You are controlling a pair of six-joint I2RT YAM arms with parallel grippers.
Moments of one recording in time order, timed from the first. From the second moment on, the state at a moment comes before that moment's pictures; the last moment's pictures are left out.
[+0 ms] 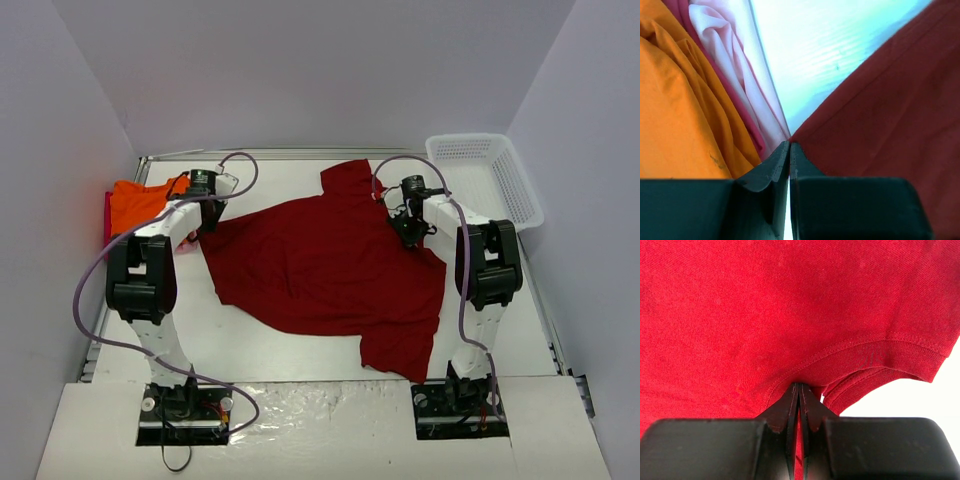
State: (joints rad) left arm -0.08 1.87 1.35 -0.42 -0.14 0.40; right arm 0.18 2.00 1.38 -0.62 -0.05 -0.47
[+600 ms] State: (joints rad) left arm -0.14 2.03 1.39 -0.27 -0.38 0.42; right arm 0.18 2.02 1.40 -0.63 -0.05 -0.47
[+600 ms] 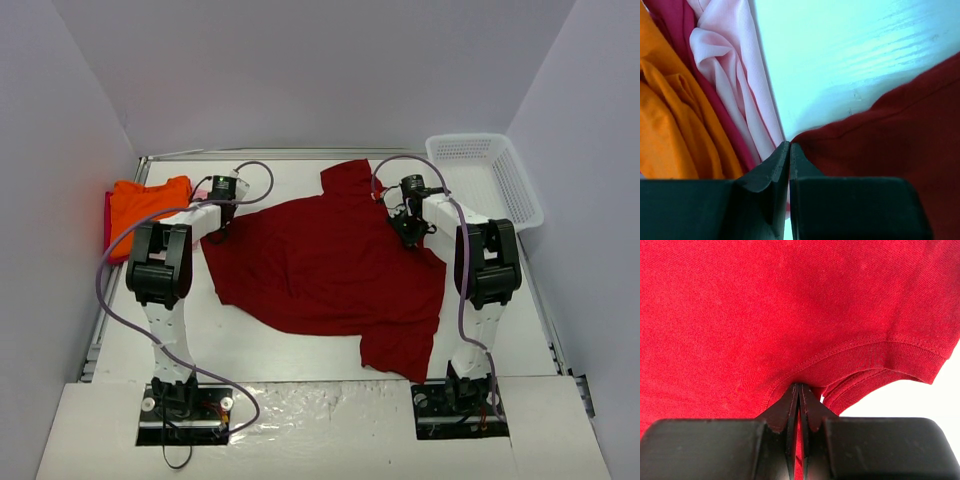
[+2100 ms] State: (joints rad) left arm -0.09 1.85 1.40 -0.51 0.02 0.22; right arm 0.18 1.92 1.63 -0.77 -0.11 -0.49
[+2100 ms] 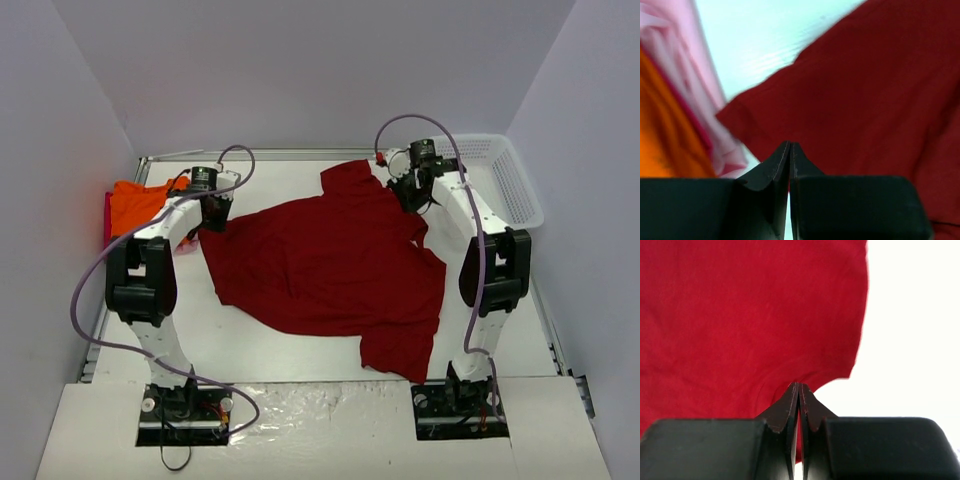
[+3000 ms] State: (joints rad) left arm -0.10 1.96 1.35 -0.49 0.05 0.11; right arm 0.18 2.50 2.19 -0.76 -0.22 -0.47
